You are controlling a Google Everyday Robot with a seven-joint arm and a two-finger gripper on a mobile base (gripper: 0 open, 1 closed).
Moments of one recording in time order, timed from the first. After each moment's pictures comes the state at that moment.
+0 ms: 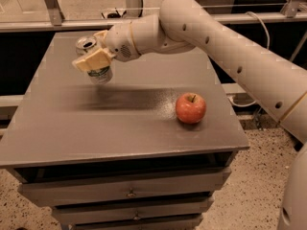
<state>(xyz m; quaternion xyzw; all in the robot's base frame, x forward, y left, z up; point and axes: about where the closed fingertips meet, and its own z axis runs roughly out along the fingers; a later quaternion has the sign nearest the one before) 0.616 0.160 0.941 -0.57 0.57 0.37 0.46</state>
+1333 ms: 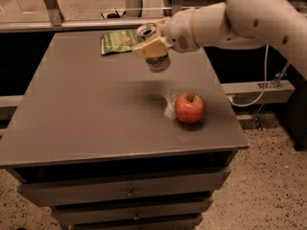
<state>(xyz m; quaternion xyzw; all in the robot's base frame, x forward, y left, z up) 0.640 0.007 0.963 -0.50 0.66 0.24 0.51</state>
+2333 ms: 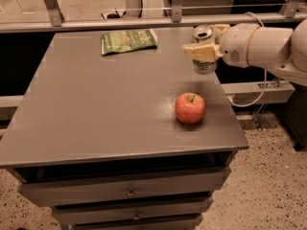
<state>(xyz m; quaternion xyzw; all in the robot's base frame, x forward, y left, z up) 0.639 -0.135 0.960 -0.38 0.69 0.16 0.60</state>
